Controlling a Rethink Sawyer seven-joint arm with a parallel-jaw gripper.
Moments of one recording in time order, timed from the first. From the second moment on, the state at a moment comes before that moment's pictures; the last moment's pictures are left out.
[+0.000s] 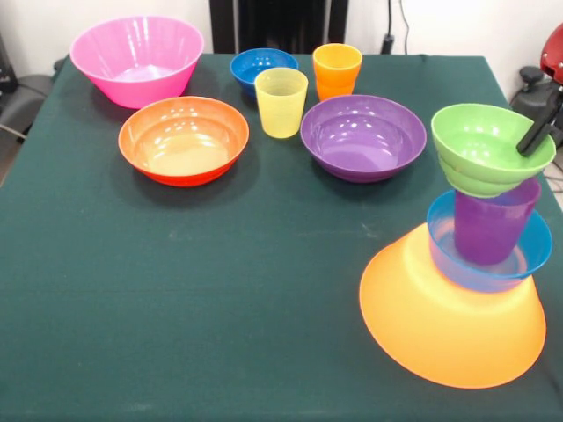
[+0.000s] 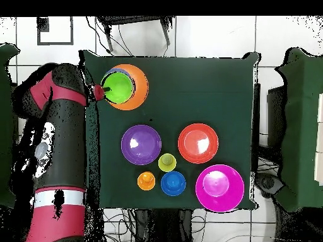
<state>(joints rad) 0.37 -0.32 -0.30 0.86 -0.29 0.96 2.15</state>
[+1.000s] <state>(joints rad) 0.37 -0.33 -0.28 0.87 -0.28 1.00 2.15</state>
